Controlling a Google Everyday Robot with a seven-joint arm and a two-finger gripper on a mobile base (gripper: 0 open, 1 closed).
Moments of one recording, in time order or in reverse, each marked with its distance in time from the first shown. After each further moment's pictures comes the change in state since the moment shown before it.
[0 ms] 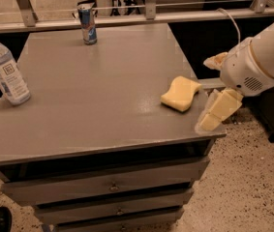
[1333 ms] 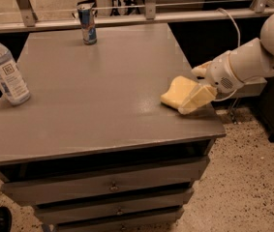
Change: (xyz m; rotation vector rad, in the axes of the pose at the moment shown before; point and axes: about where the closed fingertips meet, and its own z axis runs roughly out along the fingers) arm 0.026 -0.086 0.091 0.002 -0.148 0.127
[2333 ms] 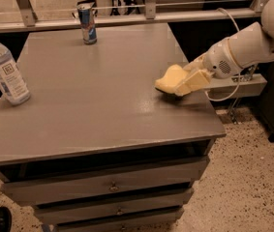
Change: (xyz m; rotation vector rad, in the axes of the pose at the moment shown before) arm -0.033 -0.011 -0.006 -0.069 -0.055 0.083
